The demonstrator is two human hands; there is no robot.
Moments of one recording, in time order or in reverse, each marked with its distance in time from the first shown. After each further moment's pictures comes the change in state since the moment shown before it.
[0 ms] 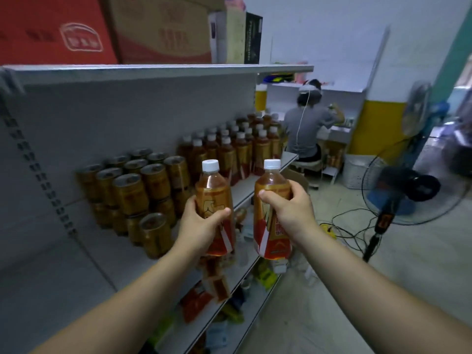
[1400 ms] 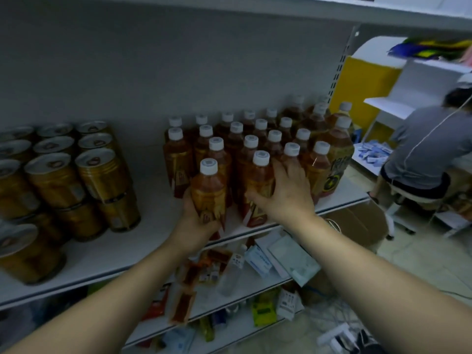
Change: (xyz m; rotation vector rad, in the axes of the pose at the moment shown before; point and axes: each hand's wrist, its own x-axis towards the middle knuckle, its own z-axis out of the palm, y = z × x) left_hand 0.220 -0.072 0.158 0.250 0.327 -0.069; right_hand 0.375 0.077 0.011 -0.861 -0.505 -0.724
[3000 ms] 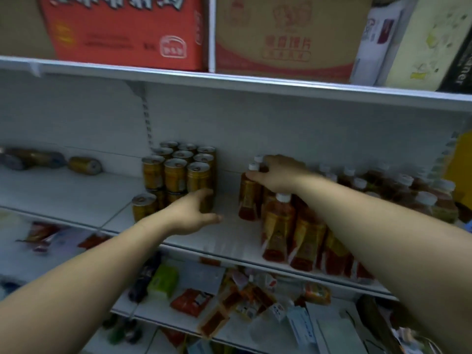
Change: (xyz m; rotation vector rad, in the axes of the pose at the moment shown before) left_hand -0.082 0.099 -0.092 0.616 0.264 -0.294; right_hand 0.091 -0.114 -0.060 -0.006 -0.408 -0.541
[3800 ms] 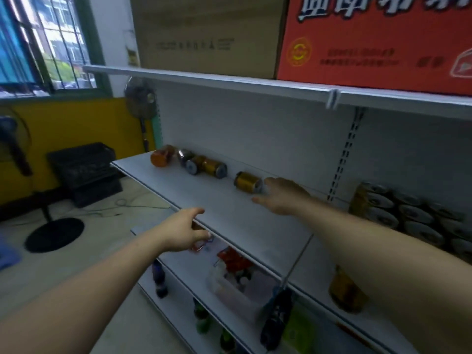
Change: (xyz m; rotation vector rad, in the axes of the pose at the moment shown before) left_hand -0.071 -0.370 -0.245 0.020 0.159 -0.489; right_hand 0.195 -0.439 0.138 0.055 -0.208 -0.414
